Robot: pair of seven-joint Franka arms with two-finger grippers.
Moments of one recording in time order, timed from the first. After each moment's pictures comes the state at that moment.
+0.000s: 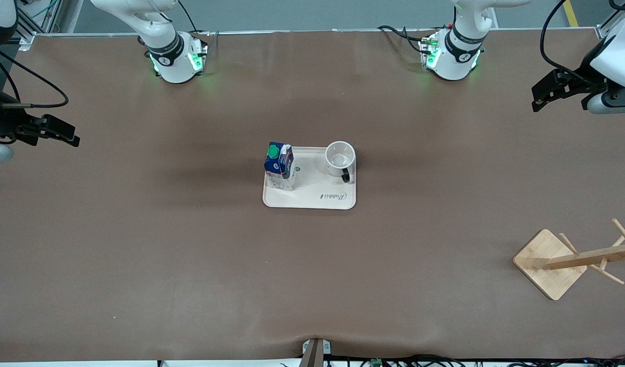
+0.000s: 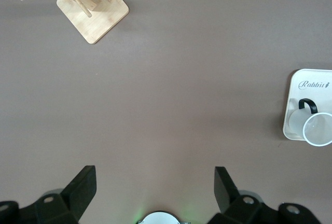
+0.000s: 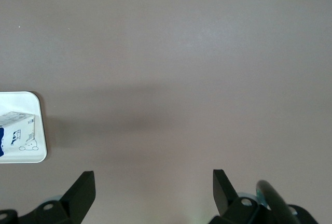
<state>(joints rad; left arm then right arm) -0.01 -0.10 -0.10 -1.59 0.03 1.46 -0.12 -0.02 0.00 -0.02 -1.63 0.02 1.56 0.01</state>
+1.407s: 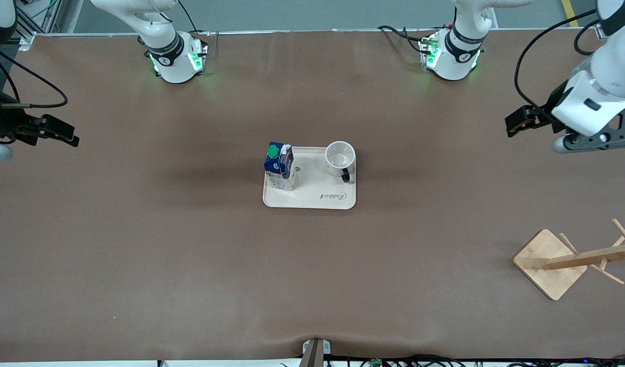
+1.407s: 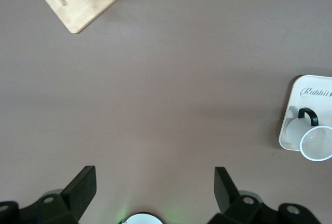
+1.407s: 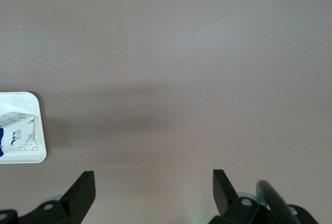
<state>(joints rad) -0.06 0.03 -0.12 -1.59 0.03 1.51 -0.23 -0.02 0.00 -0.02 -1.63 0.02 1.56 0.01</state>
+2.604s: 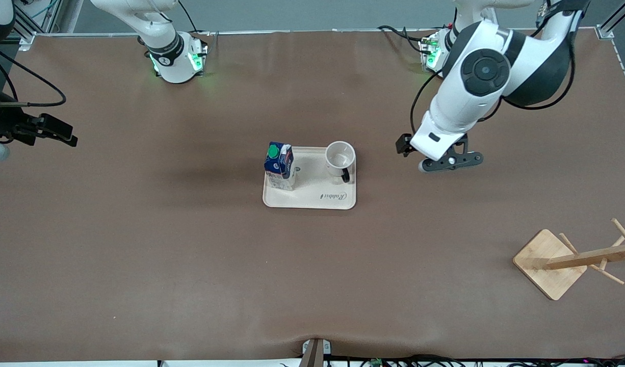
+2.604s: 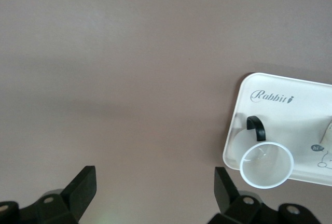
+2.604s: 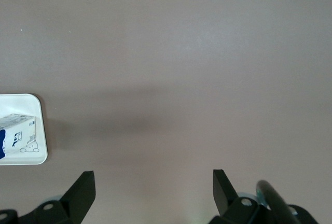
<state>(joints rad) -0.09 0.13 -0.41 -1.84 0.03 1.86 -0.64 -0.02 0.00 -0.02 -1.62 0.02 1.56 0.01</state>
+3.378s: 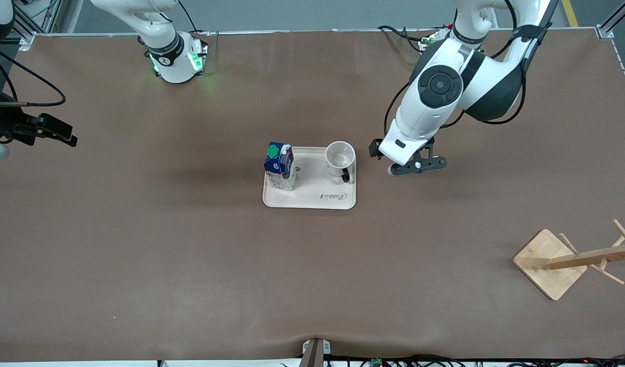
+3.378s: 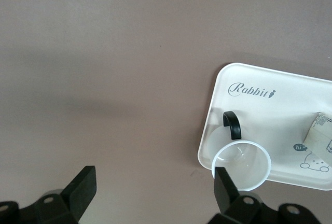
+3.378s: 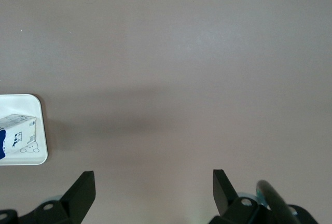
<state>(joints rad) -0.17 0.22 -0.42 -1.84 0.03 1.94 -0.75 -0.02 0.00 -0.02 -1.62 0.02 1.56 0.01</state>
